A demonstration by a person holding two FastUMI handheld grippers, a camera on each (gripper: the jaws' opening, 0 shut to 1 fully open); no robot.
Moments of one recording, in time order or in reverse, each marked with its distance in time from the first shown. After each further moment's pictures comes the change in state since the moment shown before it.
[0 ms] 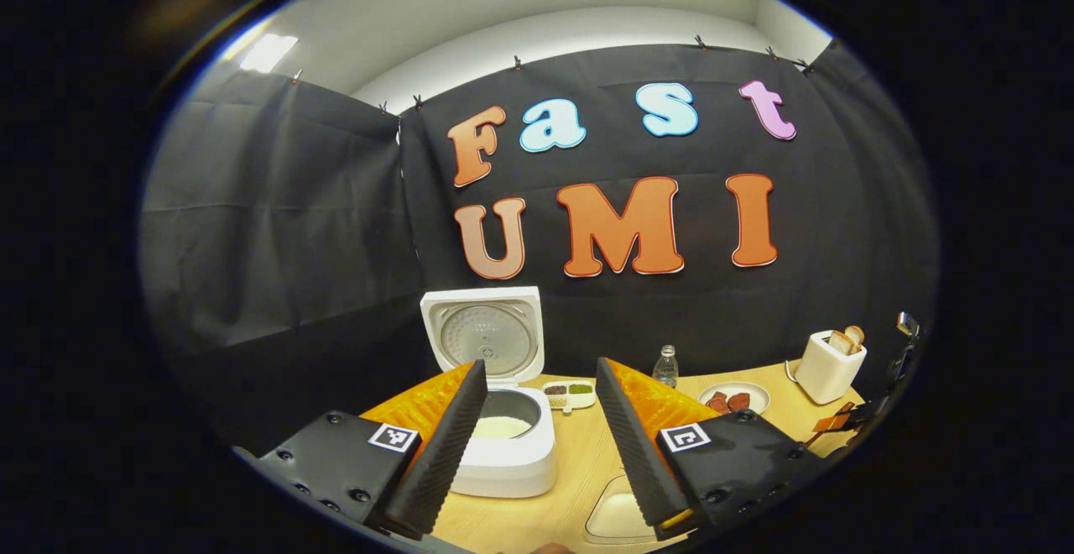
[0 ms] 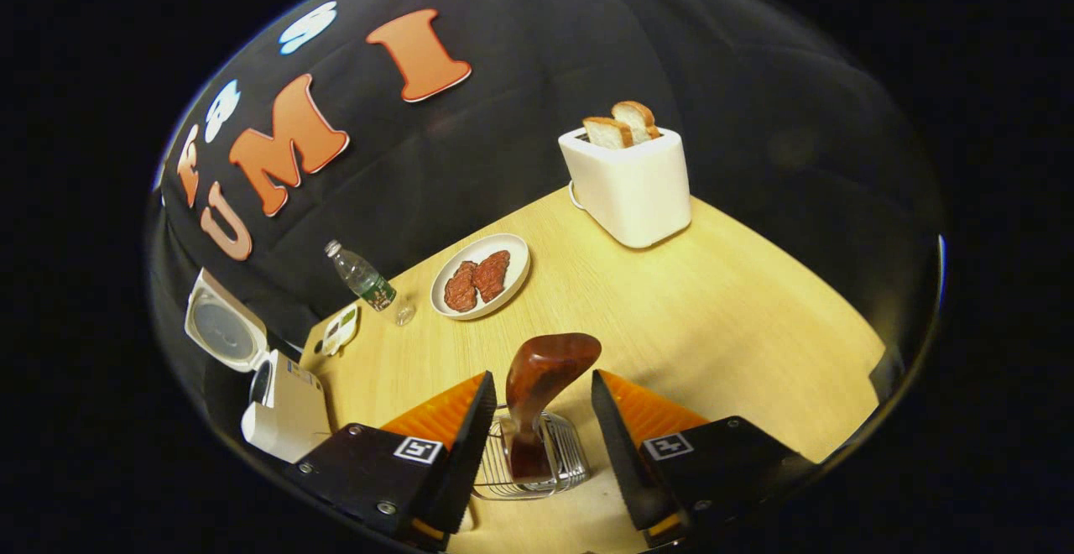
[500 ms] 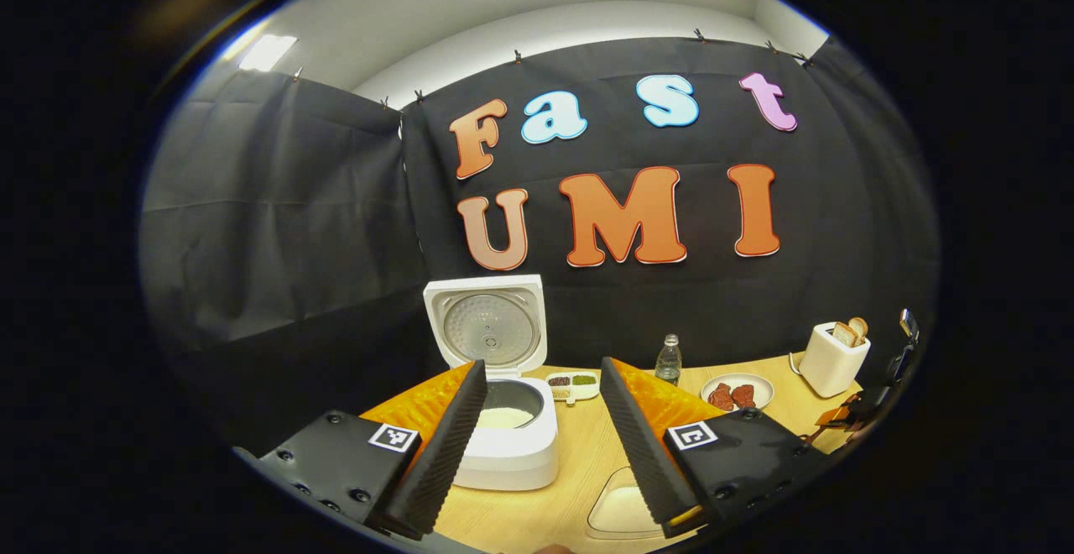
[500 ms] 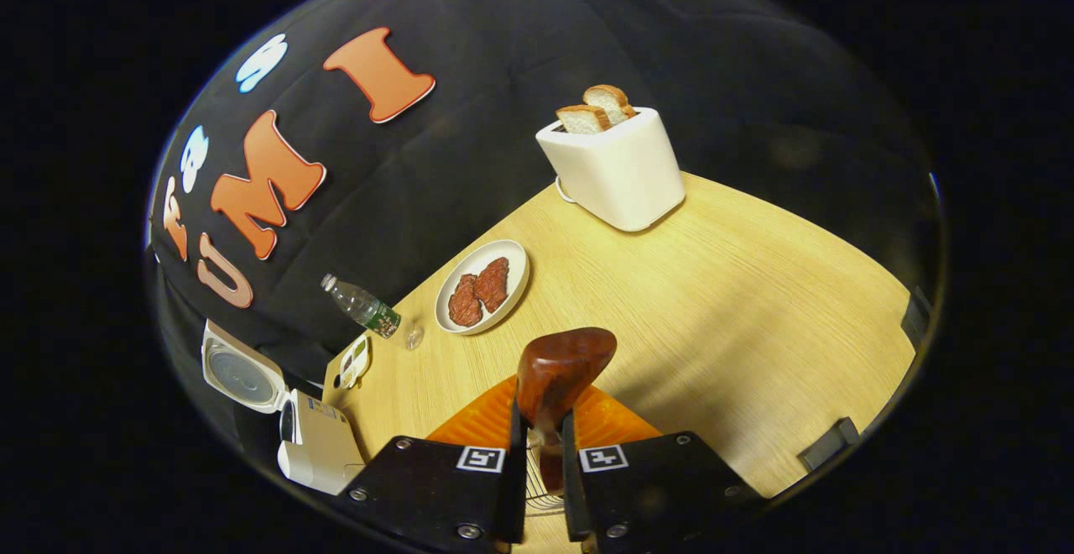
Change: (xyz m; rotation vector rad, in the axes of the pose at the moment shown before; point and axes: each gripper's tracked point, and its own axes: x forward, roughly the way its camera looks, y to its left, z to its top) left arm 0.001 0.004 -0.017 -0.002 0.027 0.002; right arm -0.001 0.011 -0.004 0.141 -0.021 -0.017
